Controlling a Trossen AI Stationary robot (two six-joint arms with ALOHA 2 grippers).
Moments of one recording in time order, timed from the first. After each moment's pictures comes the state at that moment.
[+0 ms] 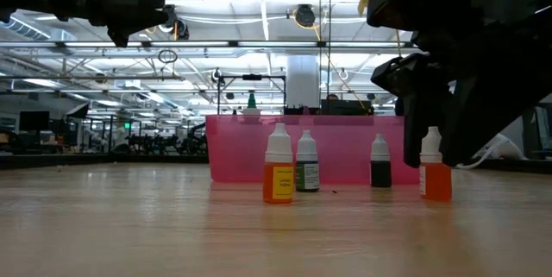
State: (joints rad) left arm -0.14 0.58 0.26 0.31 -0.32 -0.11; right arm 0.50 1.79 1.03 -0.34 0.13 0.32
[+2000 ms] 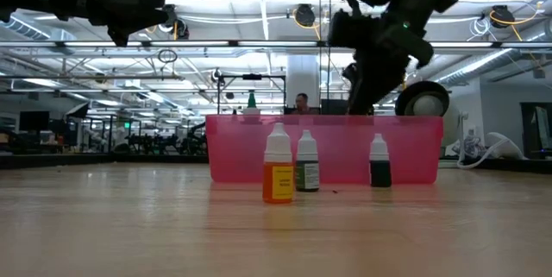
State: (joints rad) left arm -0.14 0.58 0.26 0.31 -0.32 -0.11; right arm 0.01 1.52 0.92 -0.40 0.02 -0.01
